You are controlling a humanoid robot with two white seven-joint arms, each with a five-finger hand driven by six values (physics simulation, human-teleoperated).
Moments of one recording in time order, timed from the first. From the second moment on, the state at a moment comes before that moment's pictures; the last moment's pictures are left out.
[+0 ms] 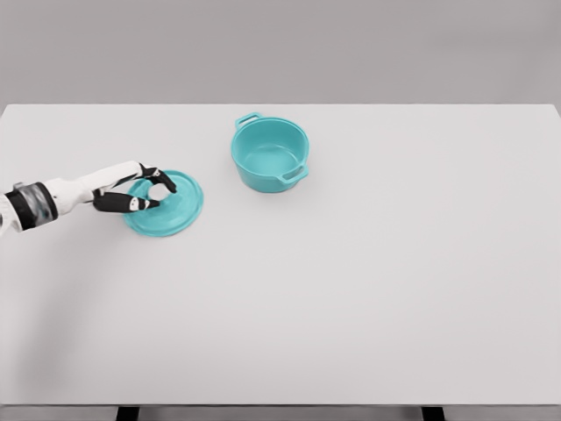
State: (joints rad) left arm -0.61 0.71 -0.70 -1.09 0.20 -0.40 -0.55; right arm 0.01 0.00 0.12 0.11 0.07 -0.28 0.38
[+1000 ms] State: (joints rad) left arm -0.72 0.69 -0.71 -1.17 0.20 -0.40 -0.56; right arm 0.00 0.00 0.12 0.11 0.07 -0.28 0.38
